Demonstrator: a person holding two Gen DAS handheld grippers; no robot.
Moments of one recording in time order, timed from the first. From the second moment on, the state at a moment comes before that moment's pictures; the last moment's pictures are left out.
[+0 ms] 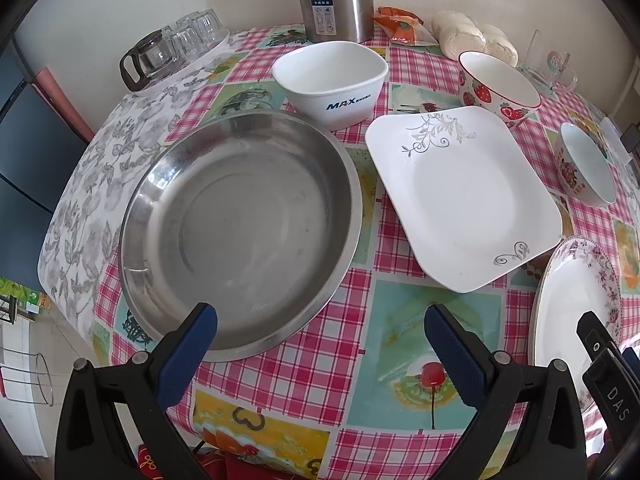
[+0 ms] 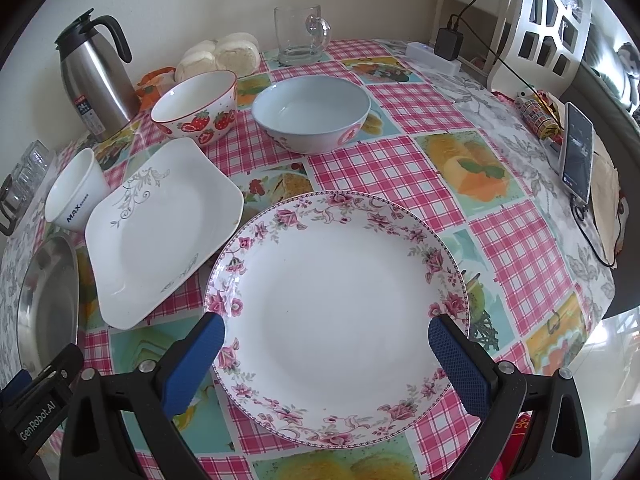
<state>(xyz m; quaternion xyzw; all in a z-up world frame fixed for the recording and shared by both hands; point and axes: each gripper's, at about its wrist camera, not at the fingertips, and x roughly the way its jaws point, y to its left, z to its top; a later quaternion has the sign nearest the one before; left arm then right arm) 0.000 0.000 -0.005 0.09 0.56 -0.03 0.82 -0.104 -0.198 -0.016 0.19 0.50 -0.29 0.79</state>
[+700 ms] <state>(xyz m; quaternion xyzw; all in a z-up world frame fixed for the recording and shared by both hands) -0.001 -0.001 -0.009 0.09 0.56 -0.03 0.82 -0.103 -0.197 -0.017 0.18 0.51 -0.29 0.79</state>
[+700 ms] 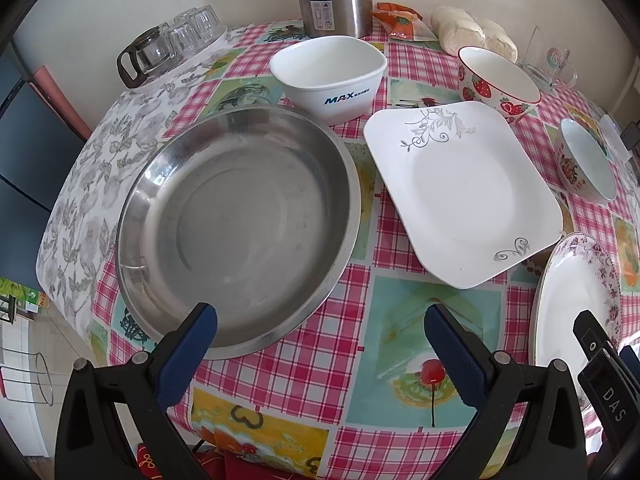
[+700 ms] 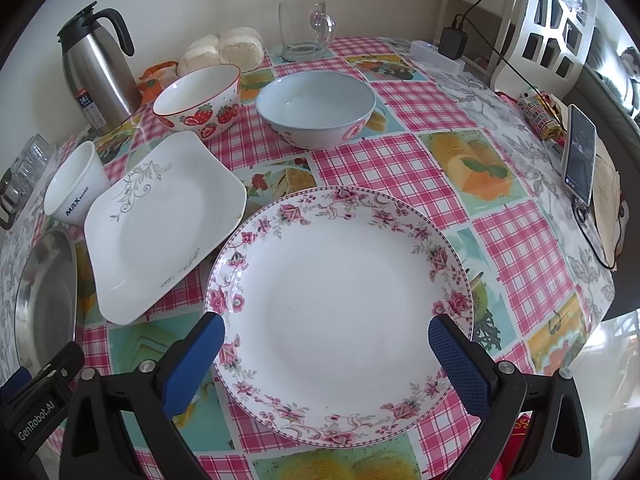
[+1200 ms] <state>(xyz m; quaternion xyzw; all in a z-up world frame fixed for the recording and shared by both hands) 0.000 -0.001 -0.011 0.09 0.57 -0.03 0.82 -0.102 -0.195 -0.019 0.18 0.51 -0.29 0.79</state>
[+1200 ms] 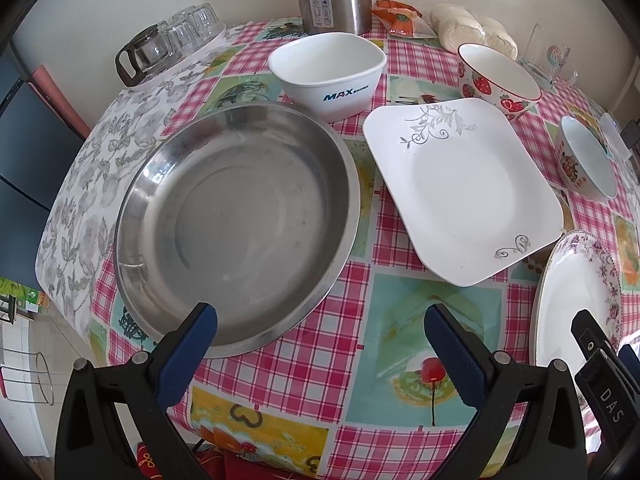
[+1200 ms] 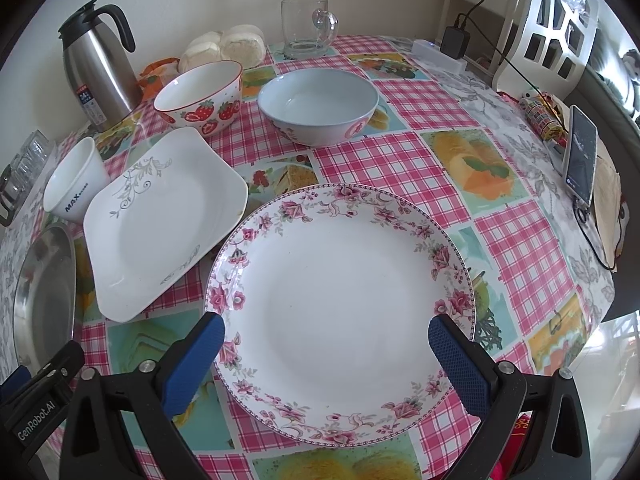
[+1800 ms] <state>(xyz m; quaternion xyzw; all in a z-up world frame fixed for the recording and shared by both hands) 0.001 -0.001 -0.012 0.09 0.57 -0.03 0.81 -0.101 -0.194 -0.019 0.18 0.52 -0.28 0.79</state>
